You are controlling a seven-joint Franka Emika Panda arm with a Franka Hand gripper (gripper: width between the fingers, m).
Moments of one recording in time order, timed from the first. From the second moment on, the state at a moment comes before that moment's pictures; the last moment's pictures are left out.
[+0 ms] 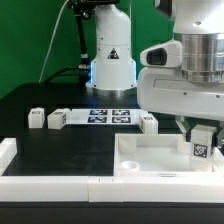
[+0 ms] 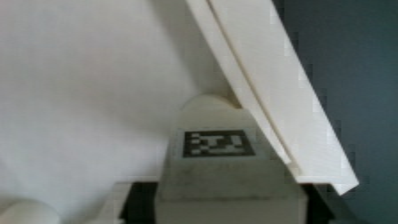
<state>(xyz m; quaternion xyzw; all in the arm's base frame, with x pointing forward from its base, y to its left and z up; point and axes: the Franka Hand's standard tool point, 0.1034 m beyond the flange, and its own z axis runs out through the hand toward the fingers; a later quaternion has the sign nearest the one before) 0.632 0.118 0.069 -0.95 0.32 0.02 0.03</state>
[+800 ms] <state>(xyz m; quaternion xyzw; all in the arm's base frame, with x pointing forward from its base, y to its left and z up) 0.633 0.119 0.070 -0.79 0.62 0.04 0.03</state>
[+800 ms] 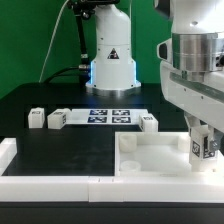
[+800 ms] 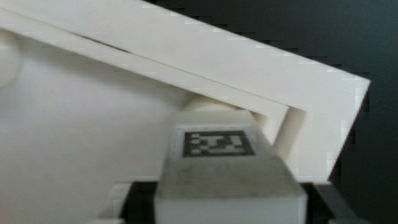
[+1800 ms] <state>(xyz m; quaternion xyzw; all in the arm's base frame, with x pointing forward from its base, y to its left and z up) 0.631 0.122 0.069 -0.96 0.28 0.02 0.03</state>
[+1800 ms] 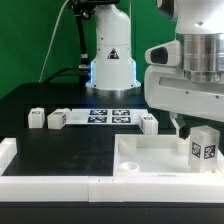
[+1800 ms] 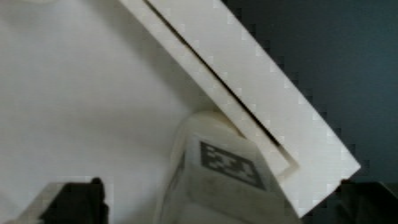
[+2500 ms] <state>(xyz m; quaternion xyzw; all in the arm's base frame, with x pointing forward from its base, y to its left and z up) 0.633 0.116 0.070 -1.00 -0.07 0.01 0.01</state>
